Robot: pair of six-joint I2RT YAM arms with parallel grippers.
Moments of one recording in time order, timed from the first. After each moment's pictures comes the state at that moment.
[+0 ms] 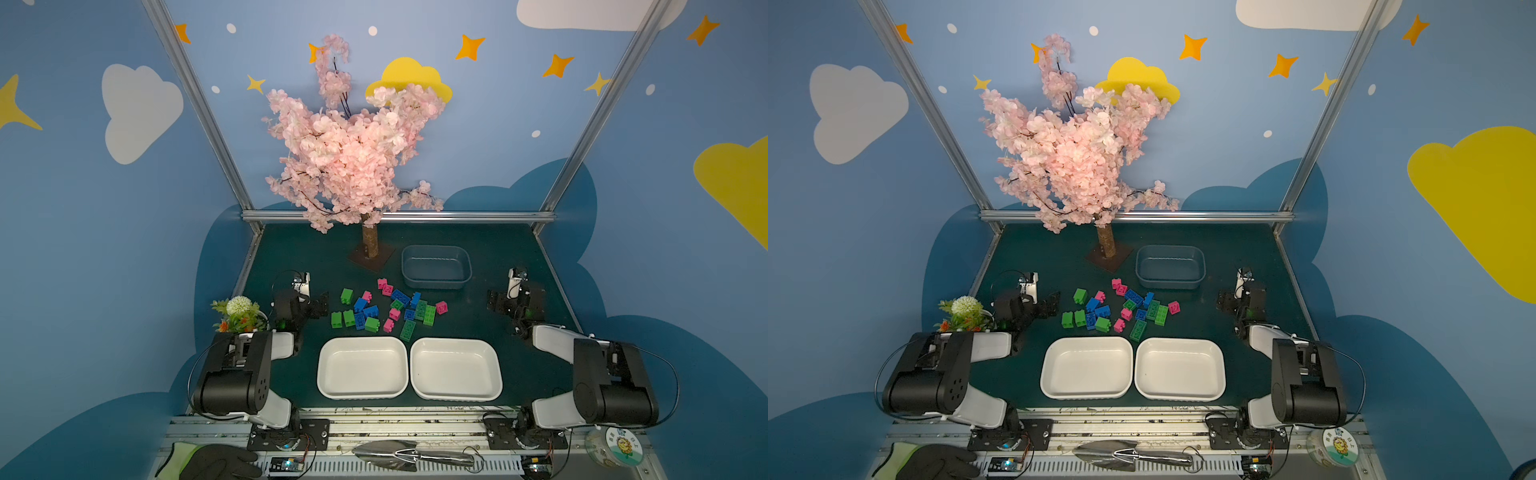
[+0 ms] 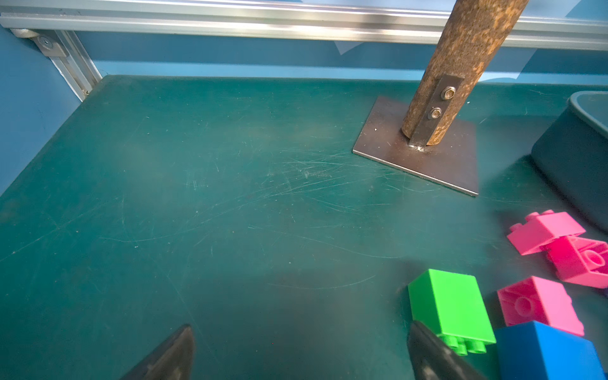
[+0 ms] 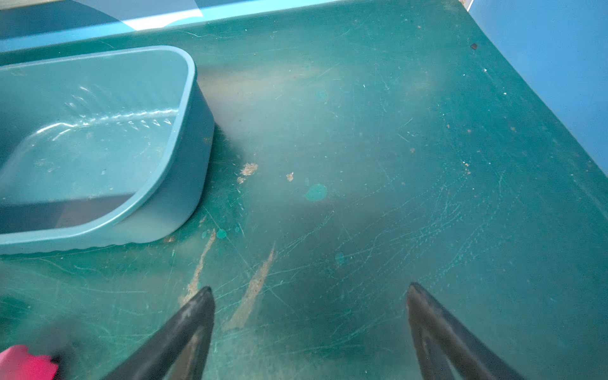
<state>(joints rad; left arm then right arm) 0.04 1.53 0.41 0.66 0.12 0.00 0.02 1.45 0.52 0.35 -0.02 0.07</state>
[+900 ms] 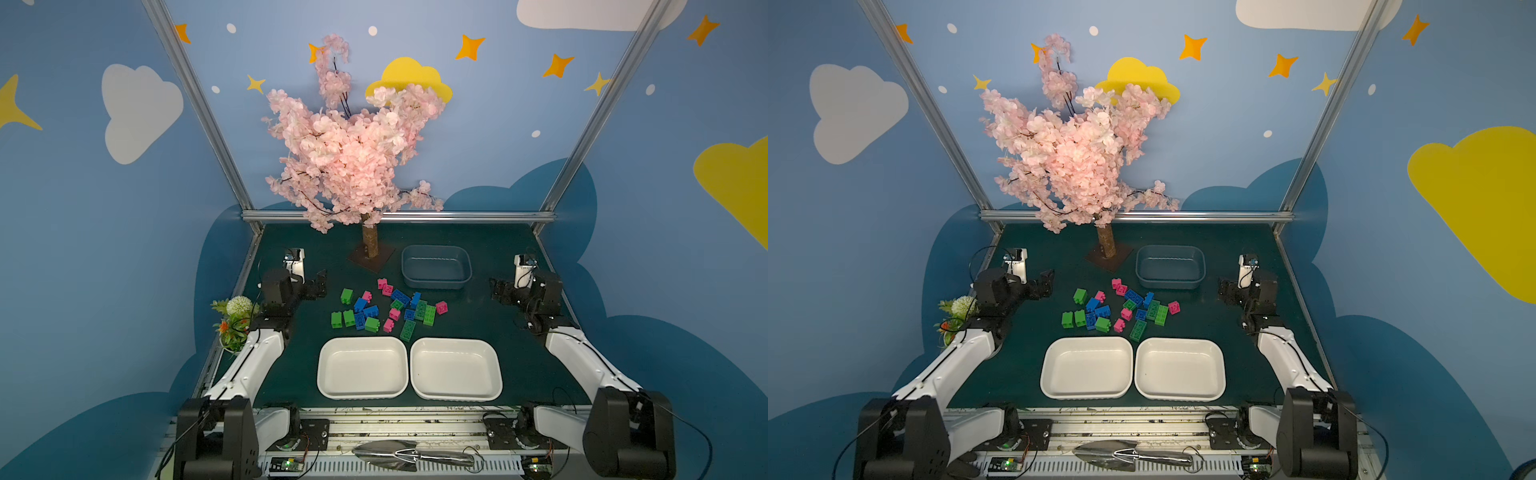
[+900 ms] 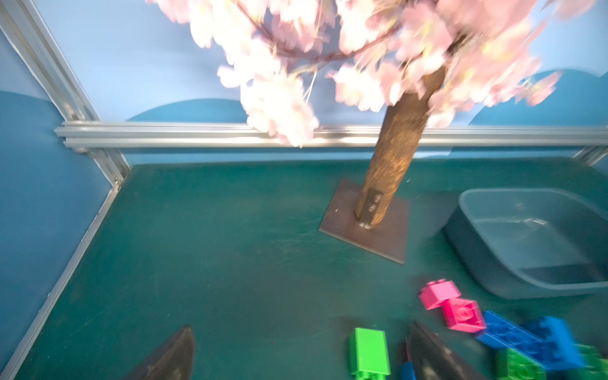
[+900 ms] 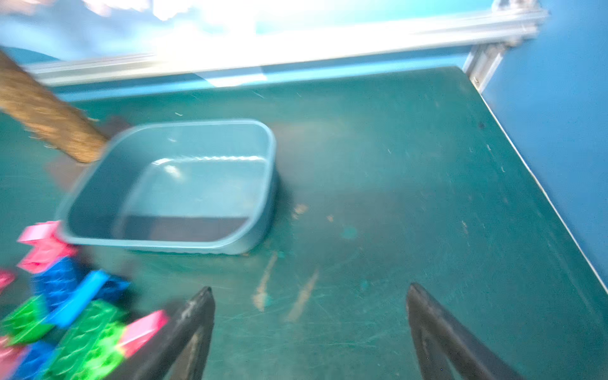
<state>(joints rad) 0.01 1.13 0.68 0.06 0.14 -0.06 0.02 1.16 0.67 0.00 -0.18 0.03</state>
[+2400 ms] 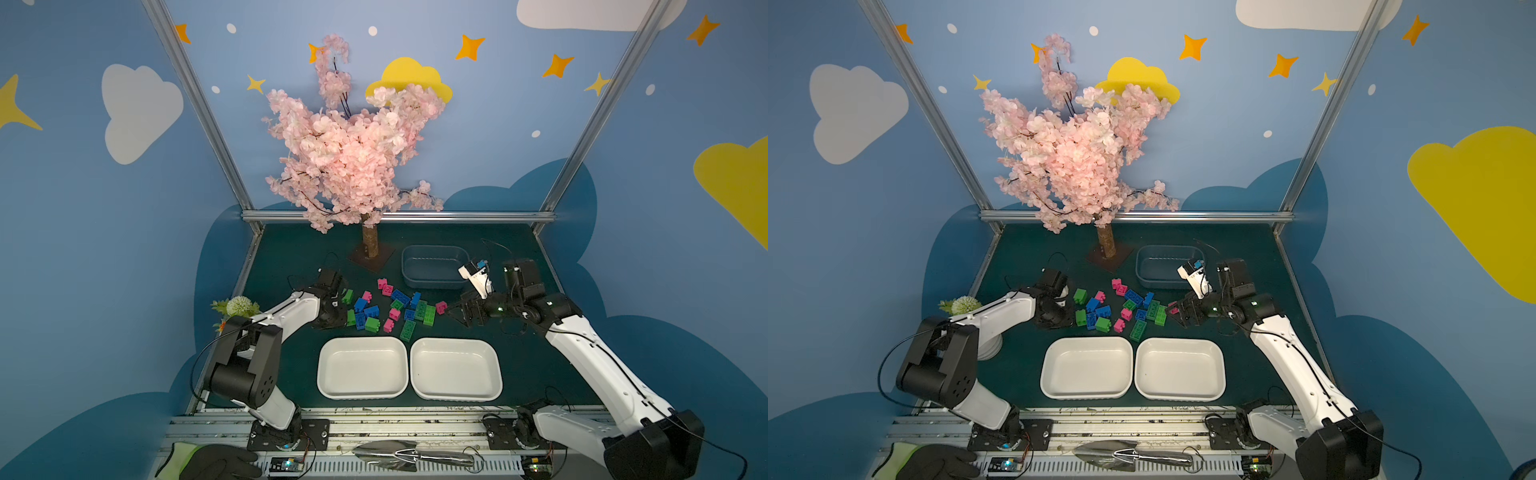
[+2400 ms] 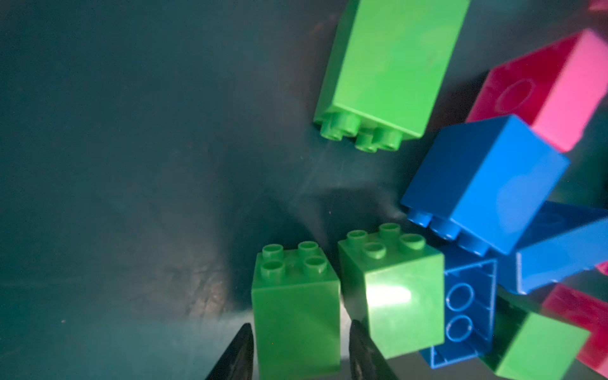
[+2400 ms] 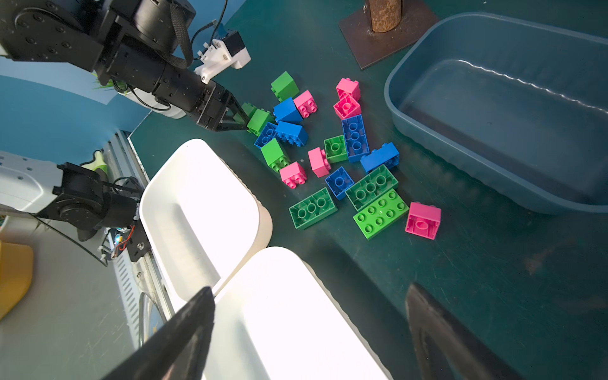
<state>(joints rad) -0.26 1.61 0.92 -0.60 0.03 -0.36 0.36 1.13 1.00 -0.70 -0.59 -0.11</state>
